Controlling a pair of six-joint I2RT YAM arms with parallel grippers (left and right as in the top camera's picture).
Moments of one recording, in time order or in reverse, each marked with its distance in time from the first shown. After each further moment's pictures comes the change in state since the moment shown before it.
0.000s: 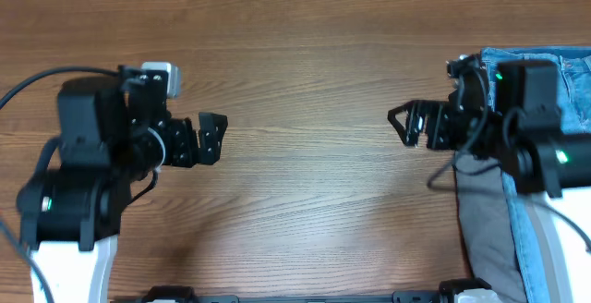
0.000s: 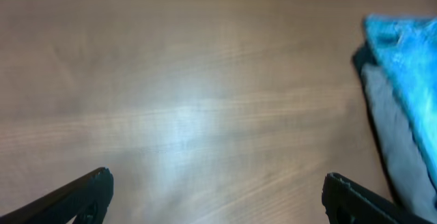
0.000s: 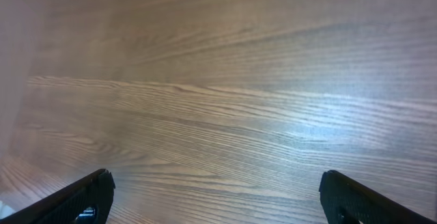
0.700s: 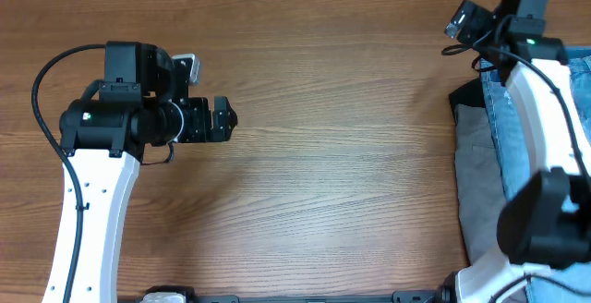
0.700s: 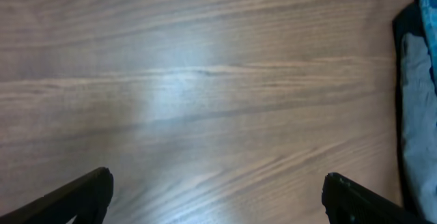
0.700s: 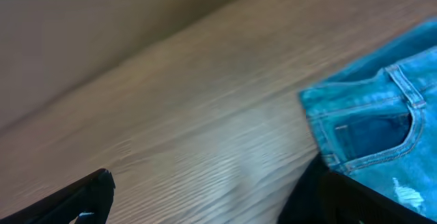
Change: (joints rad) left arm 0.000 0.265 0.002 -0.026 0.014 0.000; right arm -0.212 0.647 0.213 0.565 0.474 0.179
